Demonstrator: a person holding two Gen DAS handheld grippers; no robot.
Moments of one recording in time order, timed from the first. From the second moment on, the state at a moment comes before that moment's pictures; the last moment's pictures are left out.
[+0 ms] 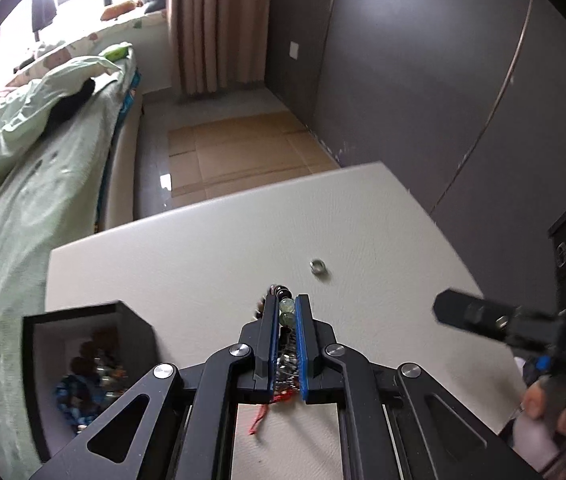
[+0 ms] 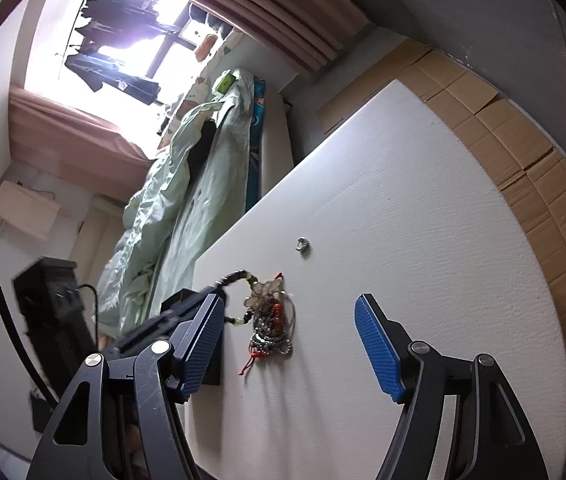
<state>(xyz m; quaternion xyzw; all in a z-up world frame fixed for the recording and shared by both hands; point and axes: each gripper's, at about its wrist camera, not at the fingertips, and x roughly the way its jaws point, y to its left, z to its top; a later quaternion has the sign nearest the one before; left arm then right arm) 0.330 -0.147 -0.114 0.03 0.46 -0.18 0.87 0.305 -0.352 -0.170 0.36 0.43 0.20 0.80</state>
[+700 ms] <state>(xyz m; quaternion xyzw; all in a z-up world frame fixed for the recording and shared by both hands) 0.306 -0.081 -0.064 -0.03 0.40 -0.17 0.90 0.333 -0.287 -0.176 0.32 0.47 0.23 0.79</state>
